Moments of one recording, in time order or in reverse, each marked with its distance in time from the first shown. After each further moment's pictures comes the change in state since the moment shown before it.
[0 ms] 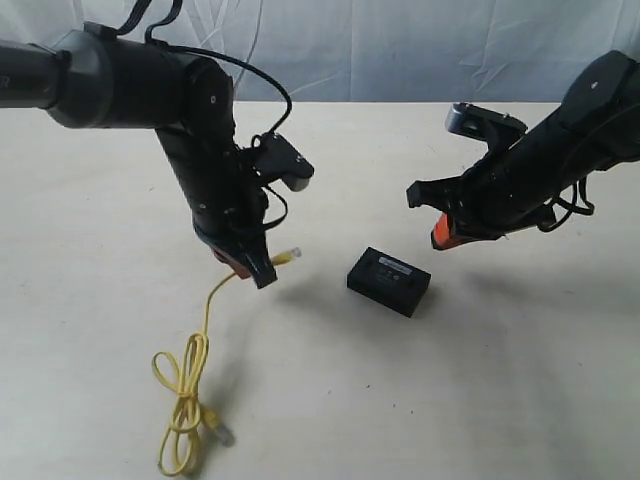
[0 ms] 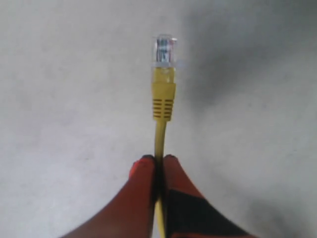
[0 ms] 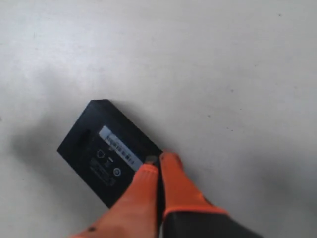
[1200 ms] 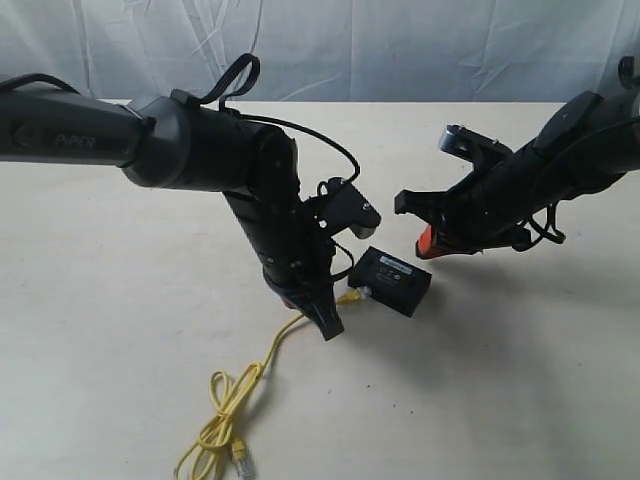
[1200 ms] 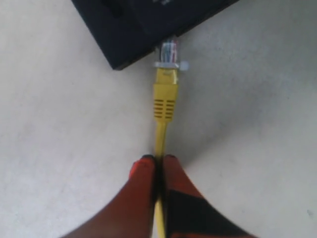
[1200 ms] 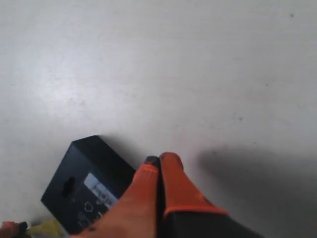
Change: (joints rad) left arm -0.139 0.072 0.036 -0.144 -0.203 0.049; right arm 0.002 0.131 0.000 0.210 -0.111 -0.097
